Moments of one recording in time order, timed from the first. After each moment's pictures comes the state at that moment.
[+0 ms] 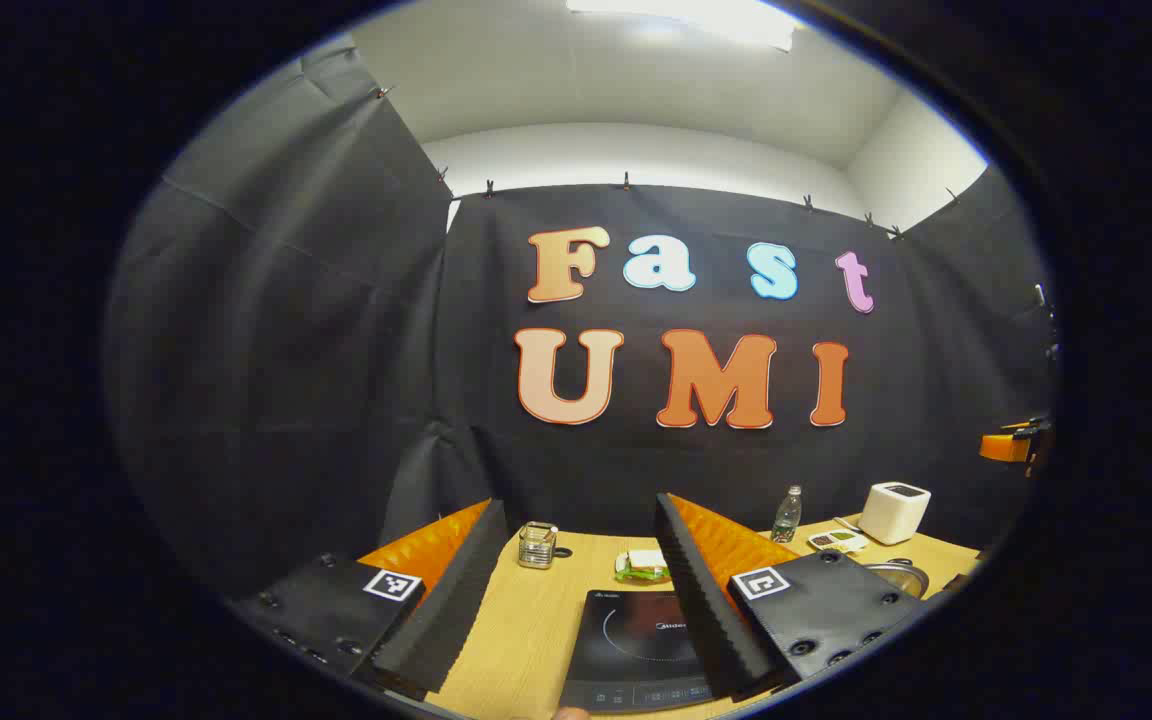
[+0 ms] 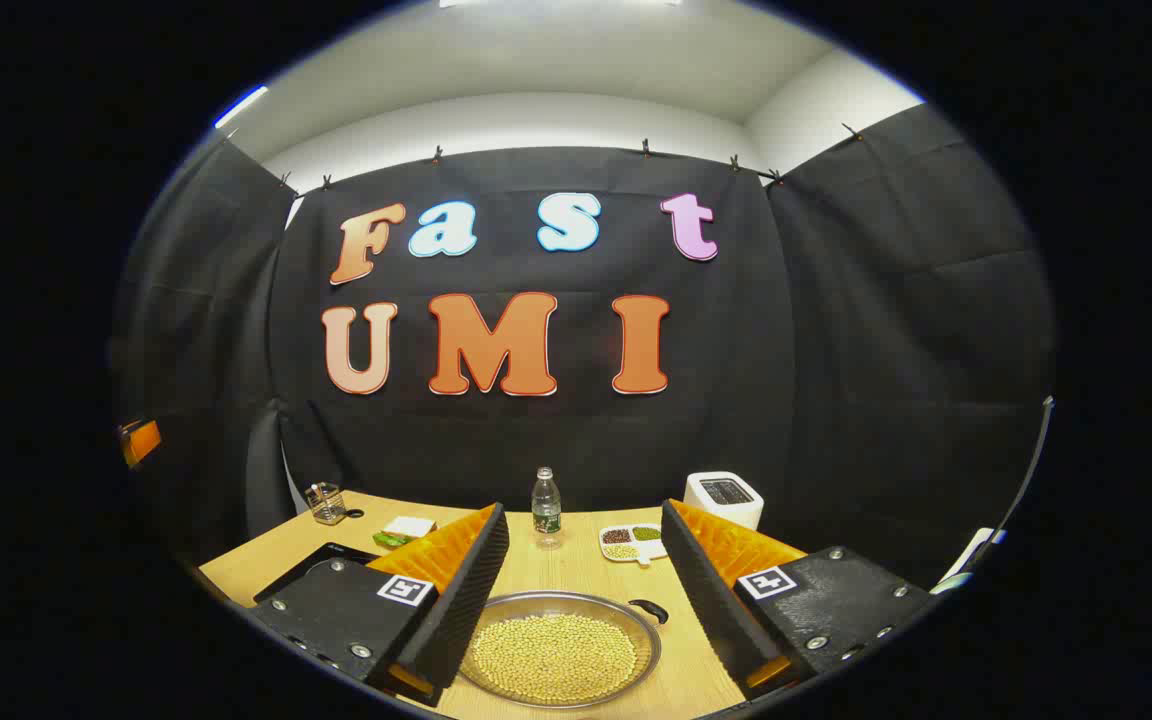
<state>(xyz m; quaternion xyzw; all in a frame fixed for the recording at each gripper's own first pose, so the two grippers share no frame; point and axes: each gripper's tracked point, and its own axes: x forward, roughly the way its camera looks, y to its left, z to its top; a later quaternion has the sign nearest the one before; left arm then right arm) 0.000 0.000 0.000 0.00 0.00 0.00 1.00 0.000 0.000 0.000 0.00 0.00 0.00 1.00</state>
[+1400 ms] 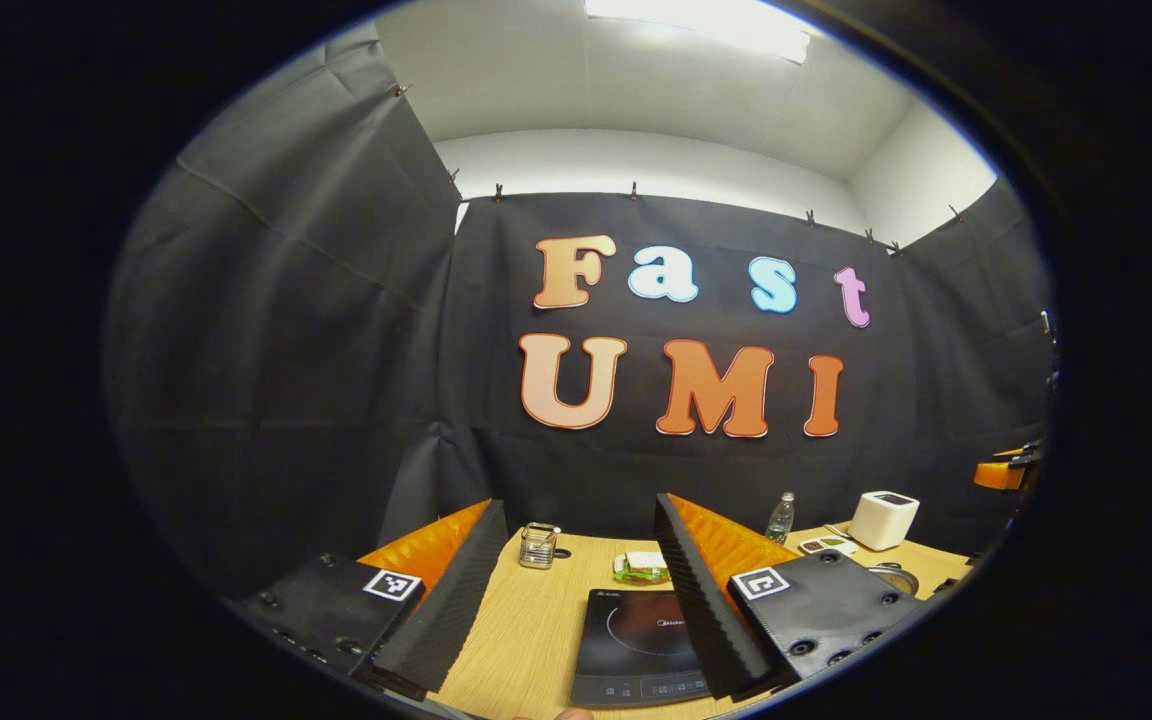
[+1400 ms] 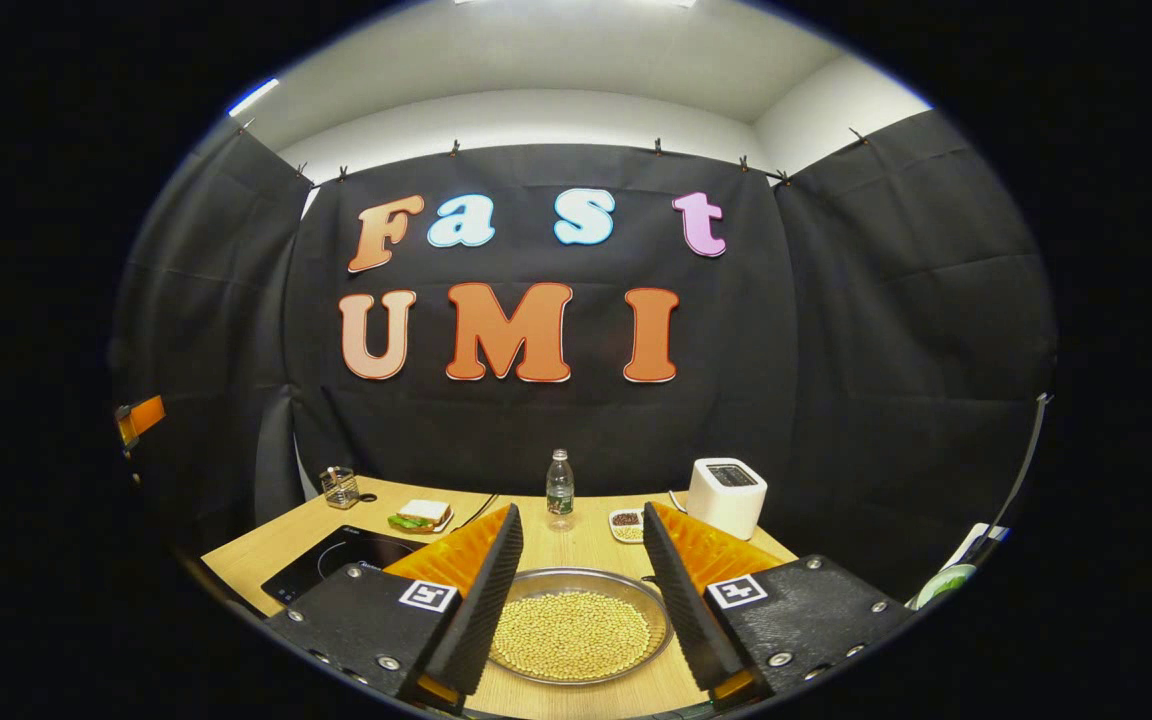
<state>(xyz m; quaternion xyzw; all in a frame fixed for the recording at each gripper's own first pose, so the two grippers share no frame) -0.022 0.032 -0.009 -0.01 -0.02 -0.01 1.00 -0.031 0.029 -0.022 0.00 0.01 0.01 1.00</state>
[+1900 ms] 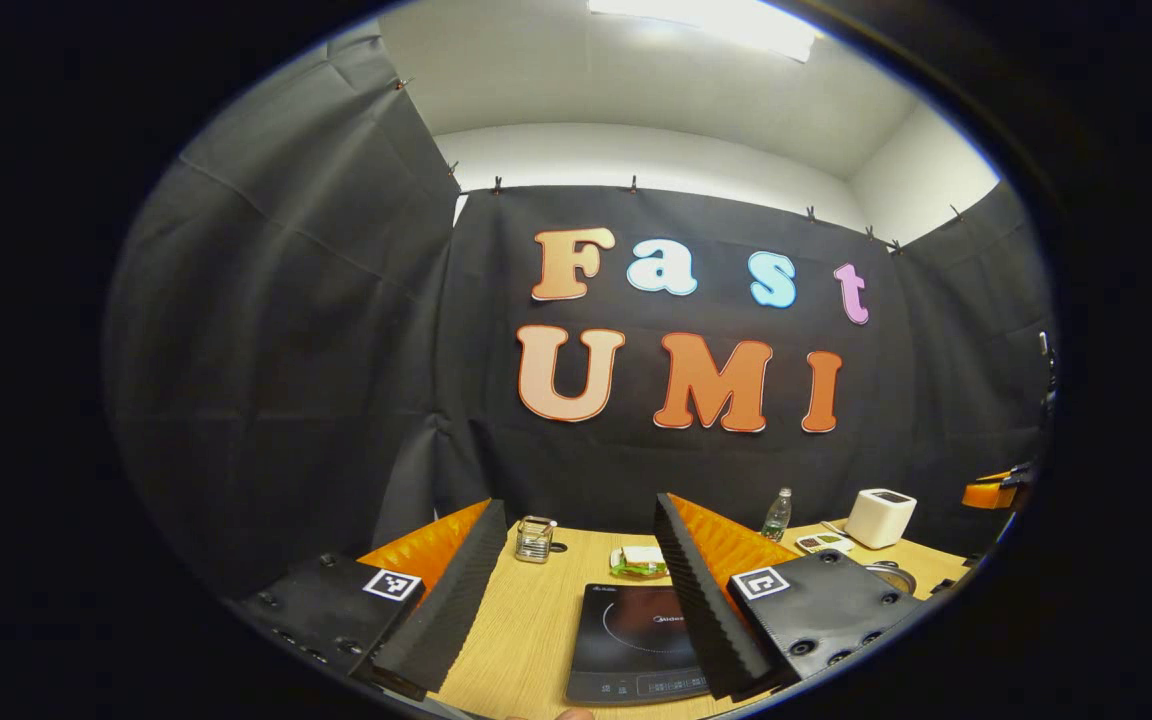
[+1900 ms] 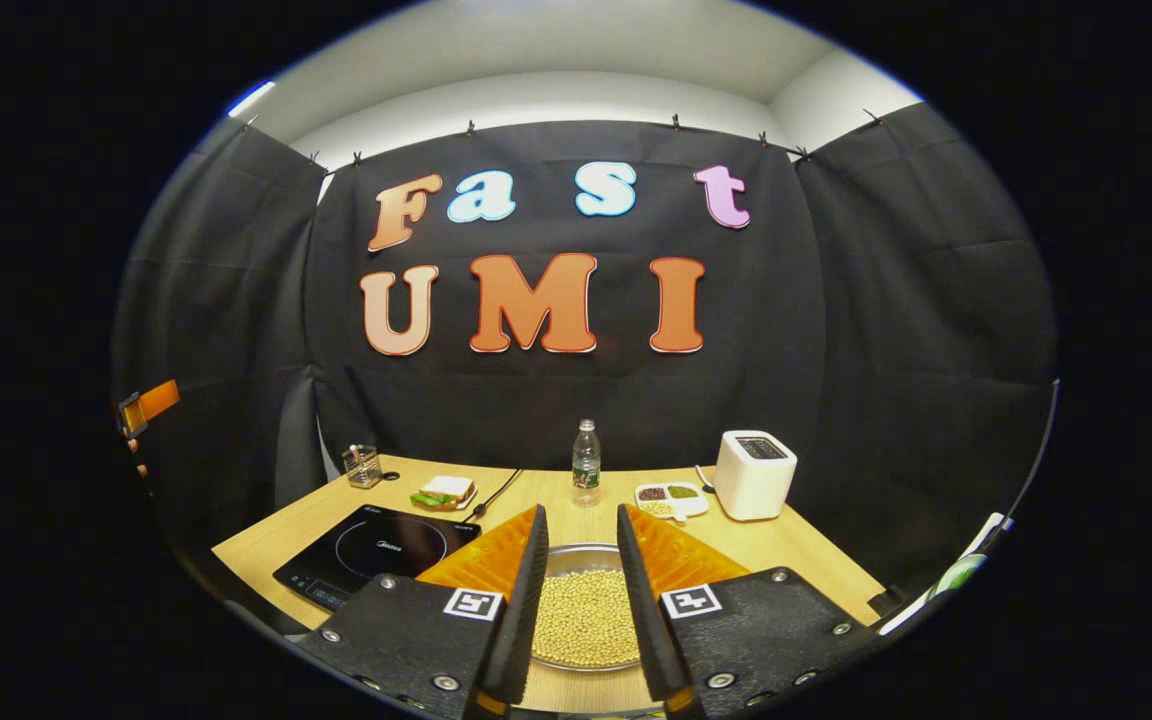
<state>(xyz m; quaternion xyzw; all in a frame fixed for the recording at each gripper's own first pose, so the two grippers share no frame) -0.020 0.031 -0.018 -0.01 0.00 -0.01 1.00 -0.029 0.049 -0.057 0.00 0.06 0.05 1.00</state>
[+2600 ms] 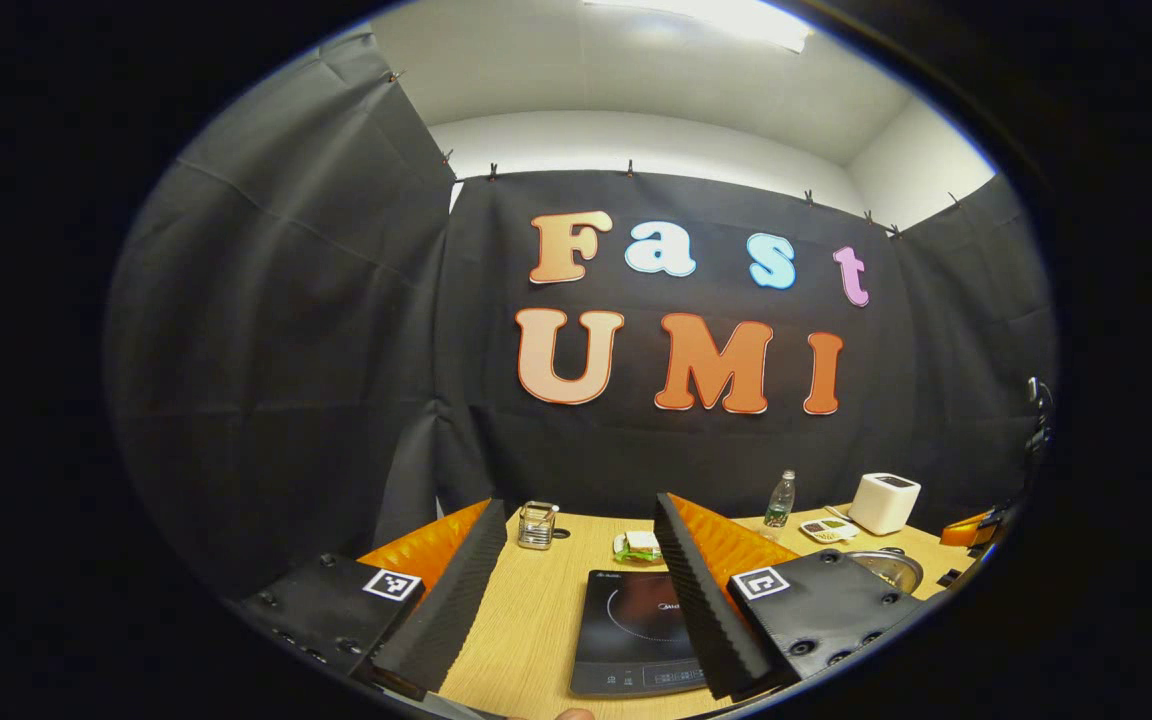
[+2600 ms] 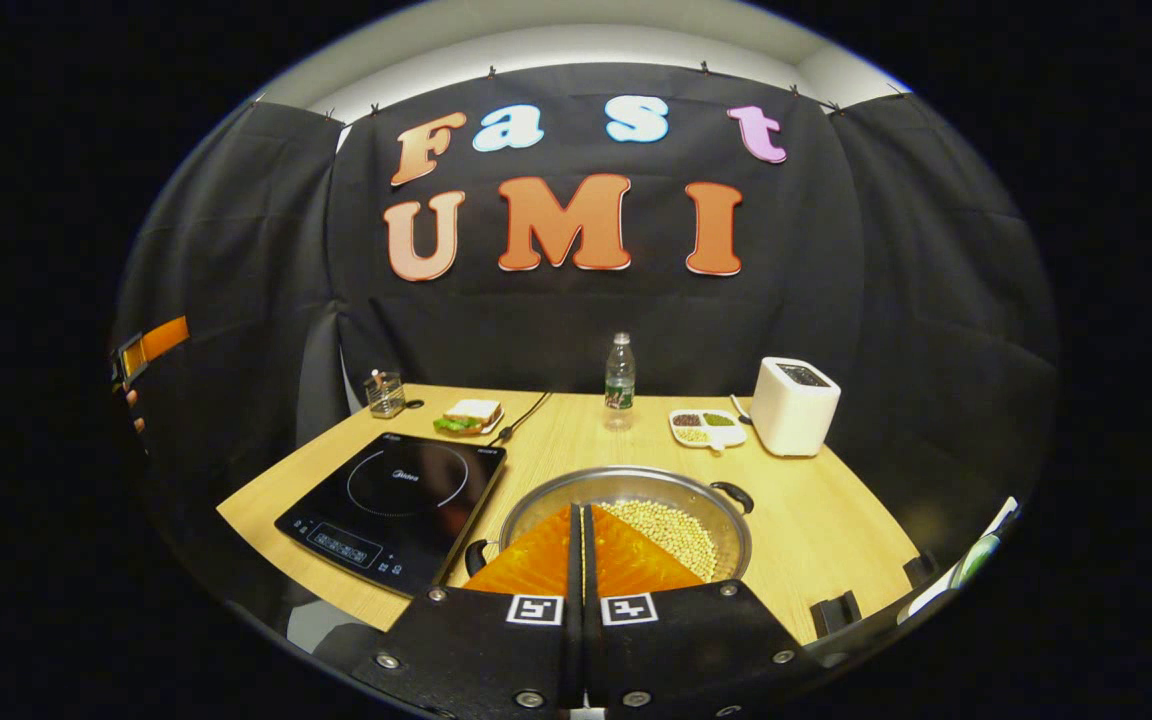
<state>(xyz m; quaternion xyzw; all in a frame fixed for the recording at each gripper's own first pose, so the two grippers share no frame) -0.017 0.033 -0.038 0.00 0.02 -0.01 1.00 -0.039 0.079 -0.154 -0.02 0.17 0.10 0.98</state>
